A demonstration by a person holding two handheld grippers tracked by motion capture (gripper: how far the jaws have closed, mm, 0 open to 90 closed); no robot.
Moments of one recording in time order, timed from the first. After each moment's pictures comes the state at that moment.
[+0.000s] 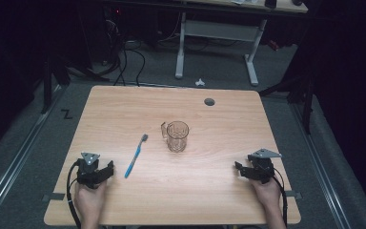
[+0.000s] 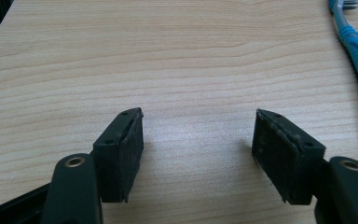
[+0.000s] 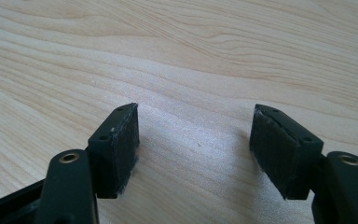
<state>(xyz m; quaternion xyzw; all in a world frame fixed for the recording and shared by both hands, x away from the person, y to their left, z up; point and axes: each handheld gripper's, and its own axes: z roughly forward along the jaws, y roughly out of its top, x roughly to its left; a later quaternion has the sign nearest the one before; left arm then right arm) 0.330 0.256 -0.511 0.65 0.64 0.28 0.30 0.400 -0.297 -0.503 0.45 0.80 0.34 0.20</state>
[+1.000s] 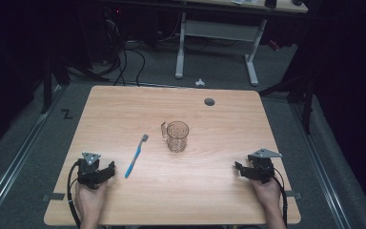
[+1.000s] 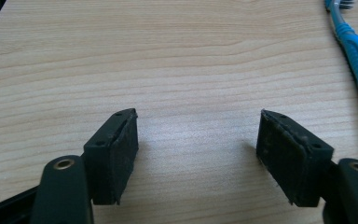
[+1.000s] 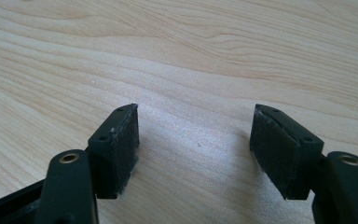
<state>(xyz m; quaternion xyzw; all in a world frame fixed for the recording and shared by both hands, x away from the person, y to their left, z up) 0.331 0.254 -0.511 0.65 0.64 0.28 0.30 0.400 -0.297 -0.503 0.45 0.80 0.34 0.20</state>
